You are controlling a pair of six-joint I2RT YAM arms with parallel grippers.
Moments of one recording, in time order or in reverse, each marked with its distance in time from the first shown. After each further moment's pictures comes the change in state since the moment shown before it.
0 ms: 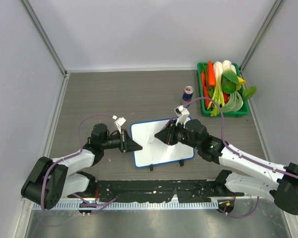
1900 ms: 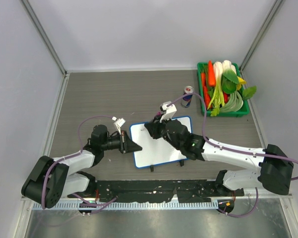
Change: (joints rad) left arm -0.001 0.010 -0.023 0.025 -0.014 -0.022; right arm 0.184 0.256 0.158 0.170 0.442 -0.190
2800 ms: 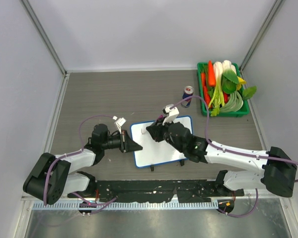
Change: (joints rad) left arm 0.004 0.041 0.011 0.032 0.018 0.000; right arm 0.006 -0.041 -0.060 0.003 -0.021 0.042
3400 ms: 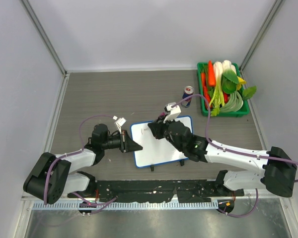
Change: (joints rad) left arm 0.000 0.006 0.000 0.008 0.004 0.000; right arm 0.000 -0.006 0.017 -0.008 0.073 -0.013
